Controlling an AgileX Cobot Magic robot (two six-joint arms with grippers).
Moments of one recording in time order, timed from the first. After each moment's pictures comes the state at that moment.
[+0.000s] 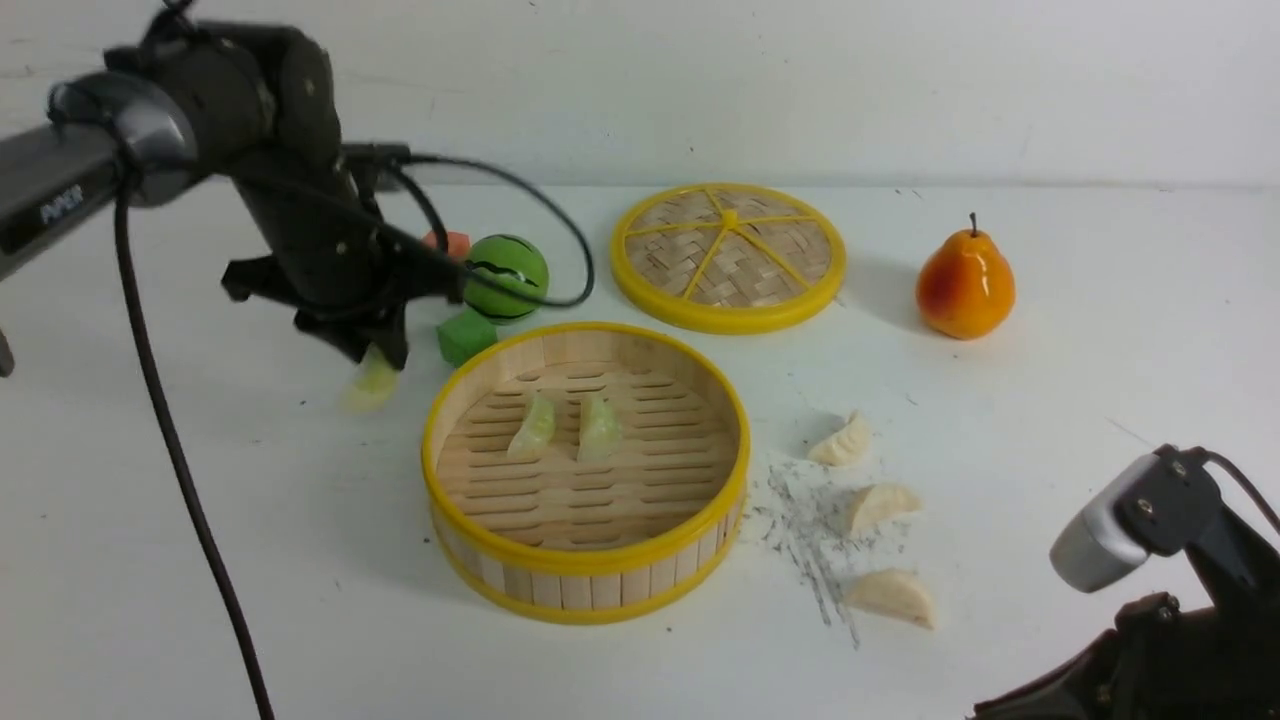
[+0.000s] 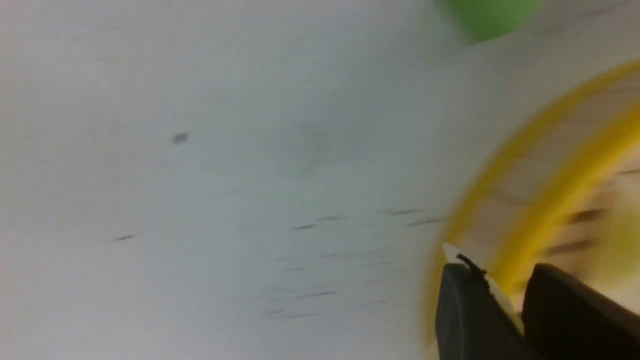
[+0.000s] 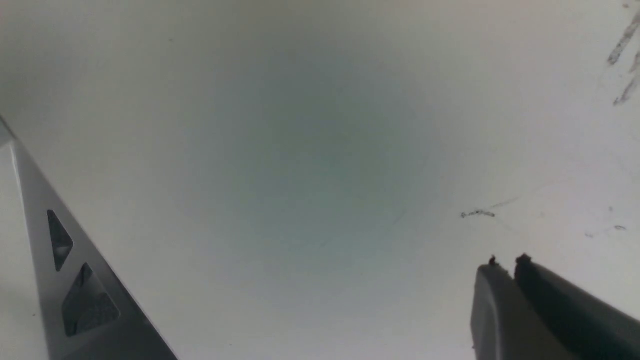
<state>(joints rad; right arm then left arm) 0.22 1.12 -0.57 0.88 0.76 -0.90 -0.19 2.09 -1.94 -0.16 1.13 -0.11</state>
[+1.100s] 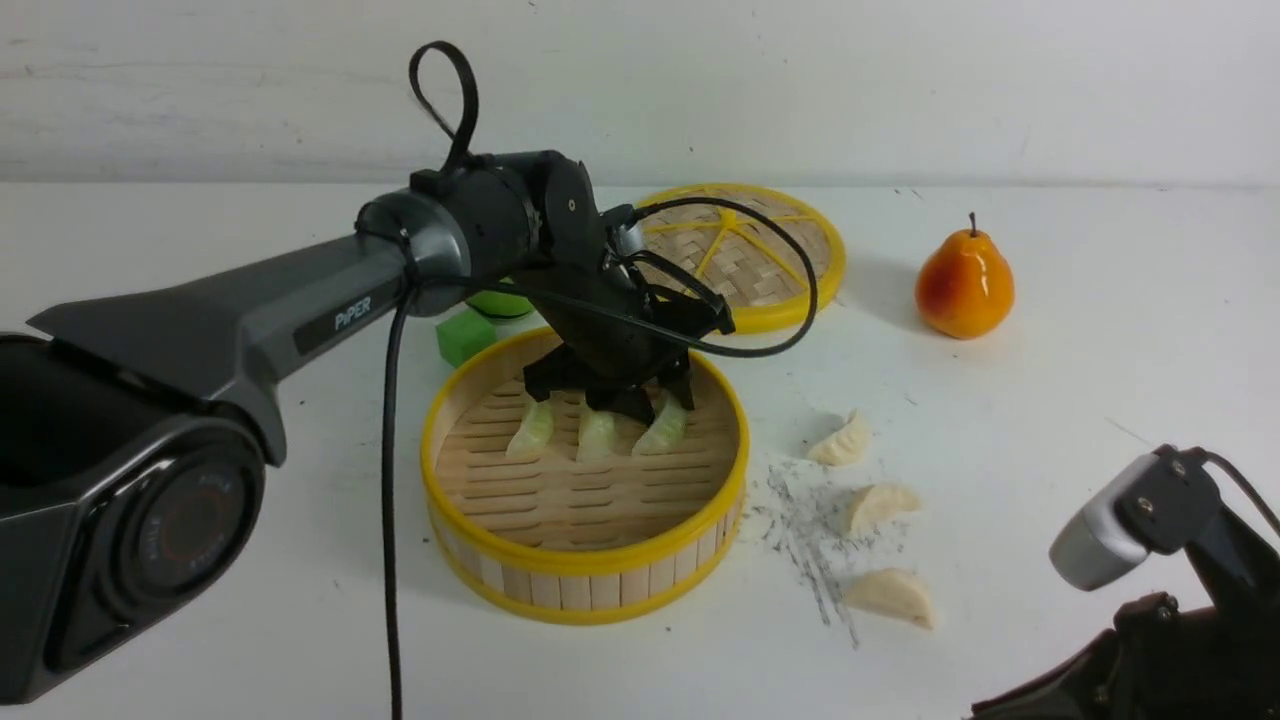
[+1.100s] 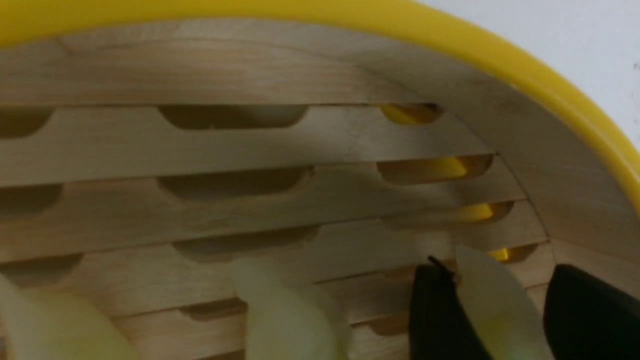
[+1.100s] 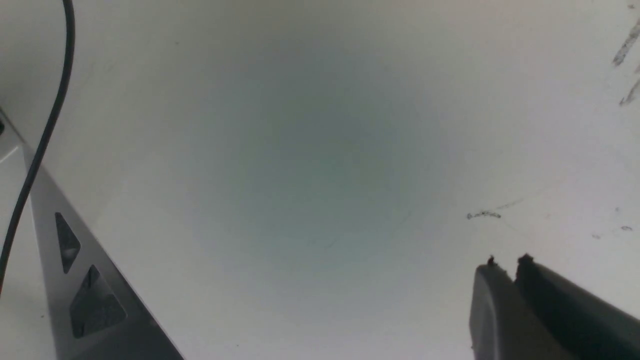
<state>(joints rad) 0.22 1.12 -0.57 0.89 0.77 -0.90 -0.45 2.29 -1.97 -0.29 0.83 -0.44</state>
